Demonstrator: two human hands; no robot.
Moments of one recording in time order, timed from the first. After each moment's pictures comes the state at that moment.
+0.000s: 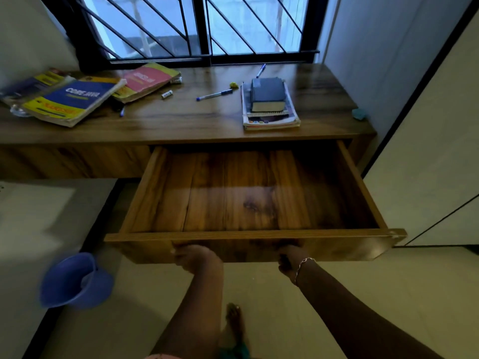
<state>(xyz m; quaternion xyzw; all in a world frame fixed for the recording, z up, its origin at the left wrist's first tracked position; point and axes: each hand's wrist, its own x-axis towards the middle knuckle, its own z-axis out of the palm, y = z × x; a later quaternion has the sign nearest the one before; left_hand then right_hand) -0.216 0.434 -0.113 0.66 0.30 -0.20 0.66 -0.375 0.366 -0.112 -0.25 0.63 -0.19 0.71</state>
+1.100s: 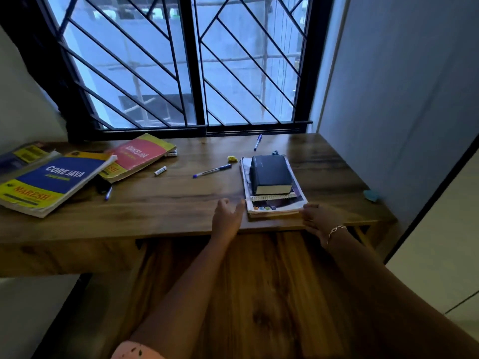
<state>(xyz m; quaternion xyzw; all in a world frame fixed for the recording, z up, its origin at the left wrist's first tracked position) -0.098 0.198 0.014 0.76 -0.36 -0.28 0.47 -0.284 0.116 0.029 -0.49 0.57 -0.31 0.59</state>
